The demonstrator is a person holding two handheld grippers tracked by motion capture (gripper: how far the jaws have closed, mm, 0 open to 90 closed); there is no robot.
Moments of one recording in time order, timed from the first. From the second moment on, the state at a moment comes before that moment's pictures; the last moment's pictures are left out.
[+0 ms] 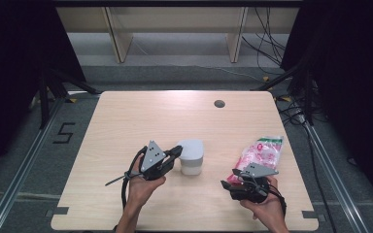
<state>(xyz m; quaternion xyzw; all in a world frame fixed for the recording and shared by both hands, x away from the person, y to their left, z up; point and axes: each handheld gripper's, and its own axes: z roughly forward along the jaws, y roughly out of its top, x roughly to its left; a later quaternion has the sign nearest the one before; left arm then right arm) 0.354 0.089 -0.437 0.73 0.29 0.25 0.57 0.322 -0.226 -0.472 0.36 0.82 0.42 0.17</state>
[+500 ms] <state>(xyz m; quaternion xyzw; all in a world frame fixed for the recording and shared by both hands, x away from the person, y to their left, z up) 0.351 0.110 -0.440 0.72 0.31 0.24 0.58 0.322 -0.226 -0.473 0.36 0.82 0.41 0.16</state>
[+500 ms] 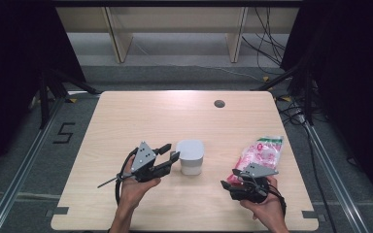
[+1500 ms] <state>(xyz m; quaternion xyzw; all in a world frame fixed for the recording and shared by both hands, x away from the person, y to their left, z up) 0.325 0.116 -0.468 0.72 0.33 0.24 0.57 0.324 -0.228 -0.476 0.36 0.82 0.41 0.16</state>
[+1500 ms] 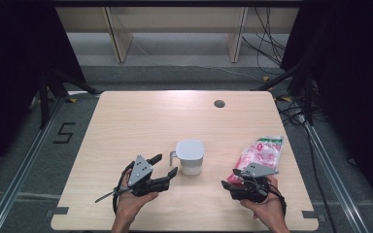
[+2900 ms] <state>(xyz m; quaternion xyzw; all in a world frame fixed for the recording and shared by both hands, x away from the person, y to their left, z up) 0.288 0.103 -0.506 0.74 0.33 0.23 0.54 0.314 -0.230 -0.480 0.36 0.82 0.41 0.15</state>
